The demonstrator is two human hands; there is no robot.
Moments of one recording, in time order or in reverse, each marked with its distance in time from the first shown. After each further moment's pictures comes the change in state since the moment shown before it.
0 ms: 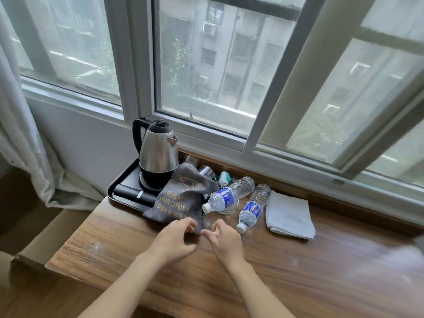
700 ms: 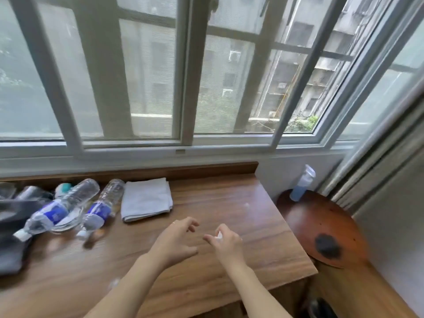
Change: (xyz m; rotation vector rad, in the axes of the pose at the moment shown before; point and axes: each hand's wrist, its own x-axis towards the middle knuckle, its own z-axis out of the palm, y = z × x) left_hand 0.031 0.323 0.260 0.060 -0.328 0.413; right_hand -0.191 0.252 -0.275 -0.046 0.300 0.472
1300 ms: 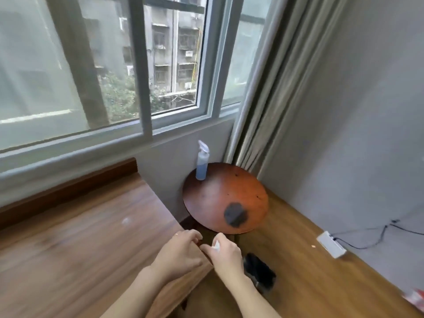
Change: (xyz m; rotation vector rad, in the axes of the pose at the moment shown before) left_hand 0.164 0.225 0.238 0.019 -0.385 0.329; right_hand -0.010 0.270 -0.173 0.025 0.149 0.546
